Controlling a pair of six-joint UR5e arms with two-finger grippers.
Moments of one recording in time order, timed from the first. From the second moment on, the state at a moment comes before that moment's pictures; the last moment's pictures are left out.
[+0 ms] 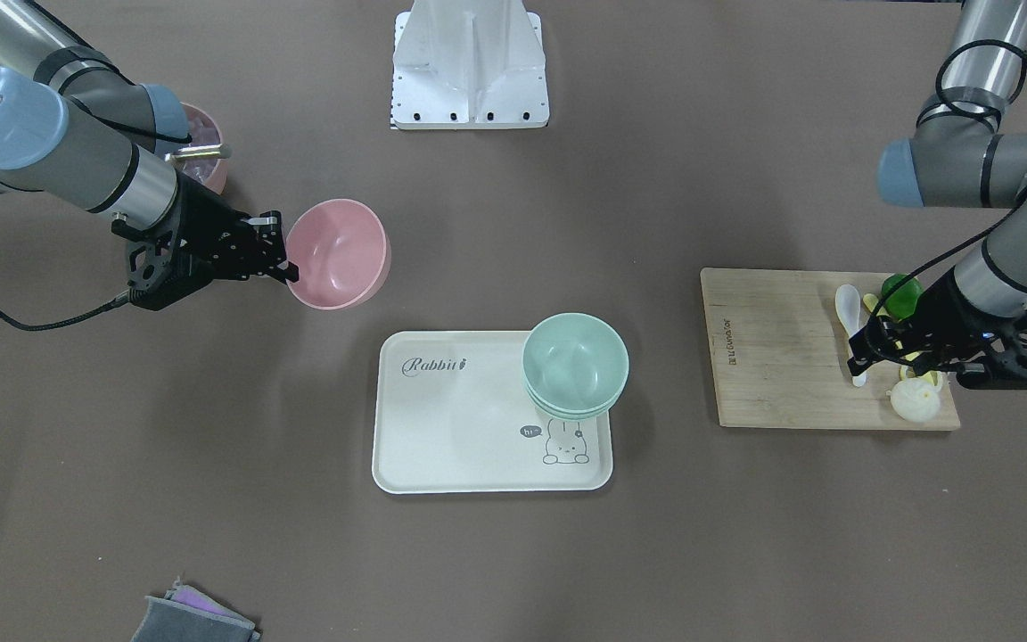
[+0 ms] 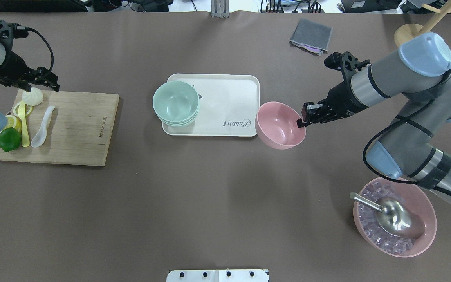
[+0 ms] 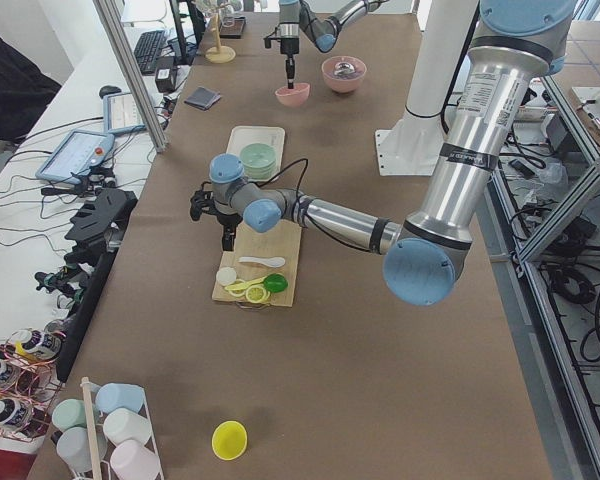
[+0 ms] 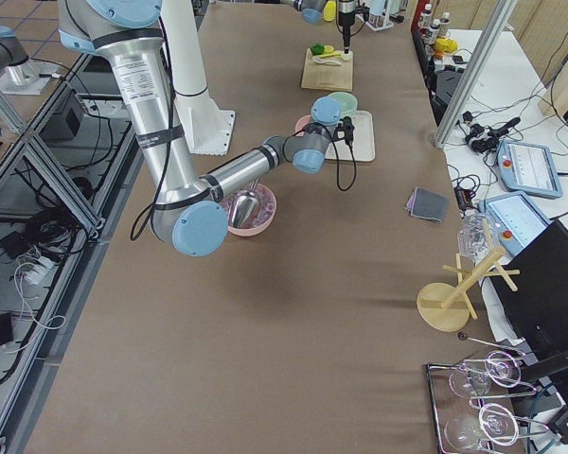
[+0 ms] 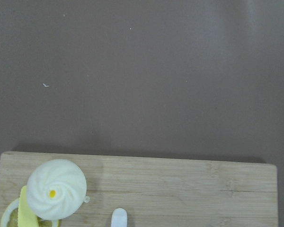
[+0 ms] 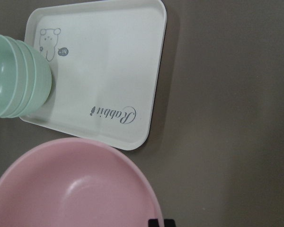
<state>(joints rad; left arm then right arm) -1.07 -1.86 -1.50 -1.99 -2.19 -0.75 0.84 -1.22 1.69 -0.91 2.36 1.15</state>
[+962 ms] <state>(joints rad) -1.01 -1.79 -1.49 -2.04 -2.18 -0.75 0.86 -1.11 1.69 -0.96 2.24 1.36</state>
